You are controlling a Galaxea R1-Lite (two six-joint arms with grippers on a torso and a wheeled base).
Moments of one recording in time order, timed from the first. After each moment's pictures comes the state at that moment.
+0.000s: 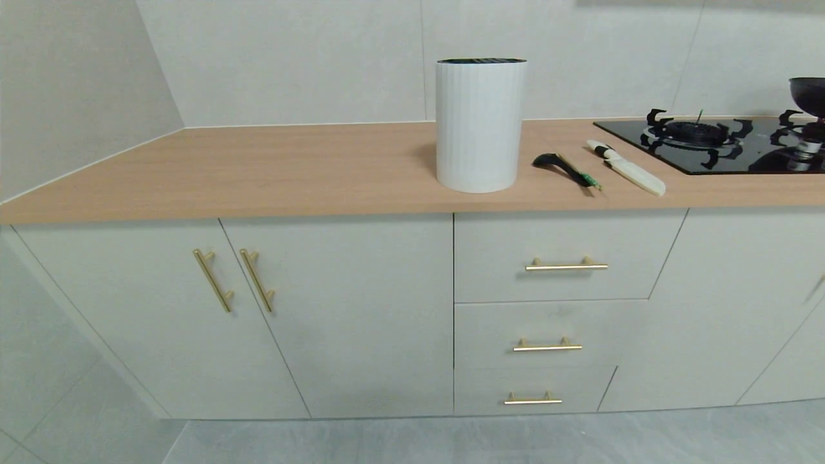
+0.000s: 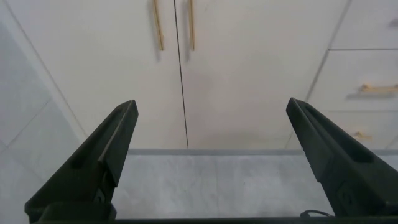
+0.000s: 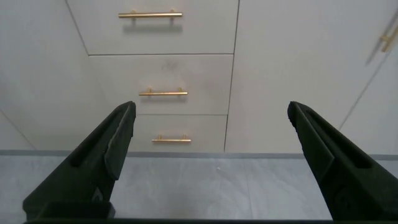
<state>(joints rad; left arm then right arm) 0.00 0.00 0.00 0.00 0.02 0.00 0.00 0.00 0.00 0.00 0.03 0.00</state>
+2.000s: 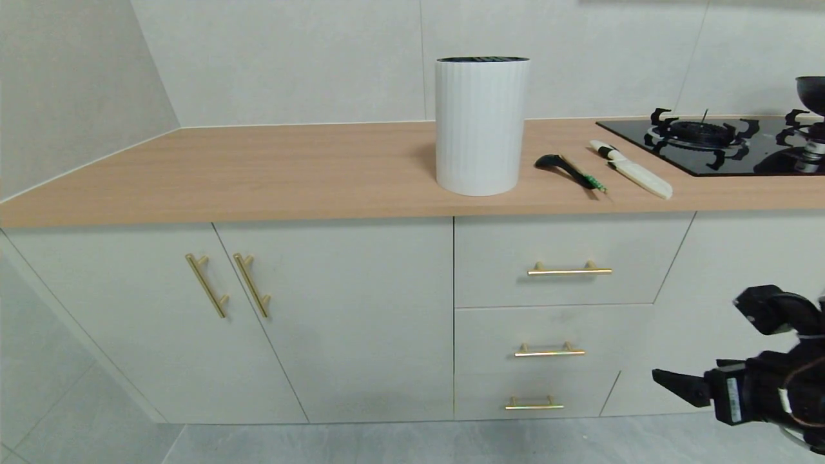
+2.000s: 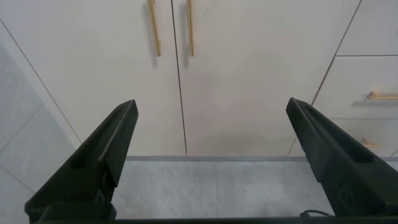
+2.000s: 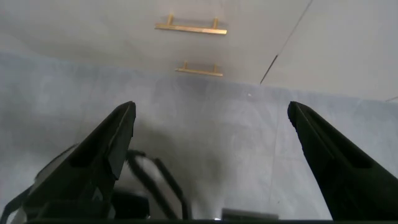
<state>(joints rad) 0.00 0.00 0.00 0.00 0.02 0.00 0.22 1.39 -0.37 -0.42 -0.03 0.06</state>
